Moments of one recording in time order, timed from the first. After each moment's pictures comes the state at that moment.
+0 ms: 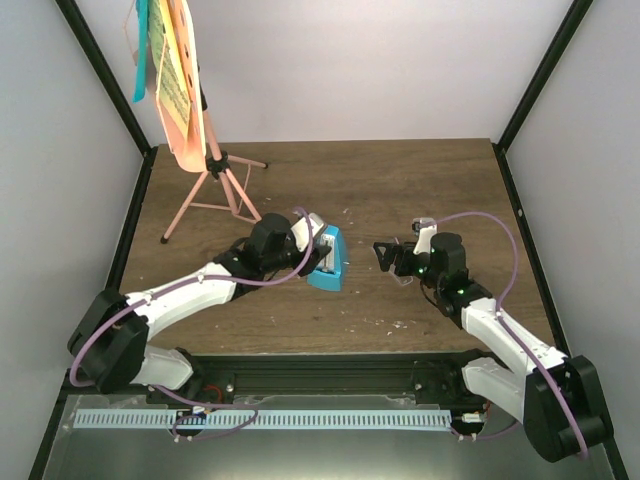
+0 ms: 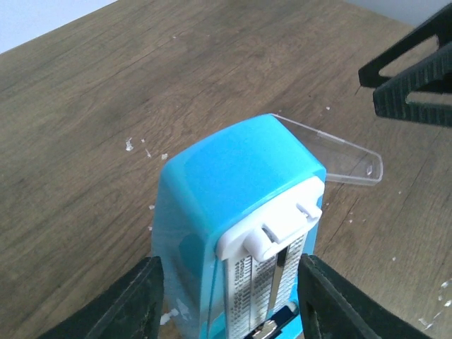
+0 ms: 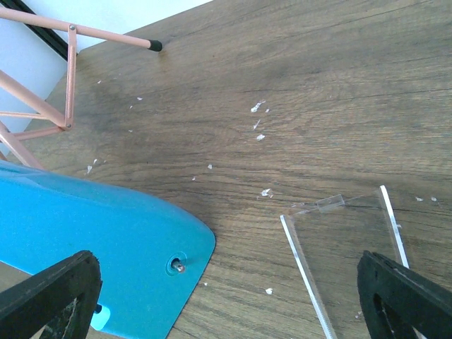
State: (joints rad) left arm -0.74 1.39 0.82 0.05 0.13 0.04; right arm 0.32 1.00 0.42 0.12 -0.24 0.41
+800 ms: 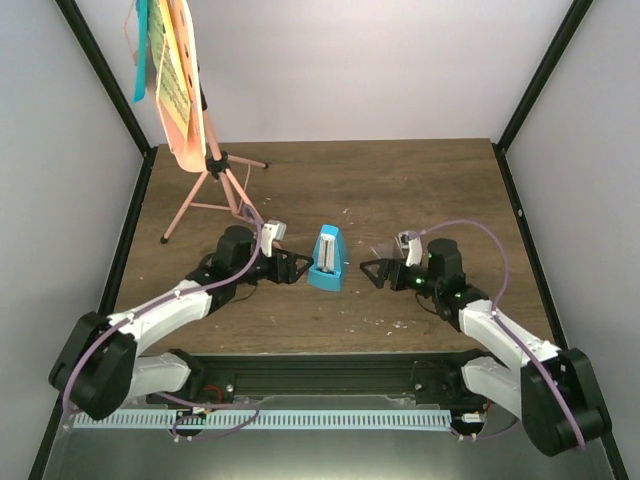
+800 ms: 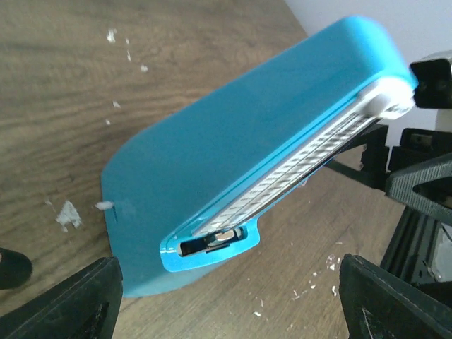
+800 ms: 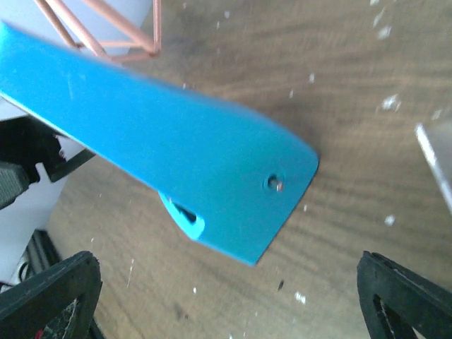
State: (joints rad) left arm -0.56 1.19 0.56 0.15 0.43 -0.47; right arm 0.32 1.00 0.39 0.13 -0.55 0.48
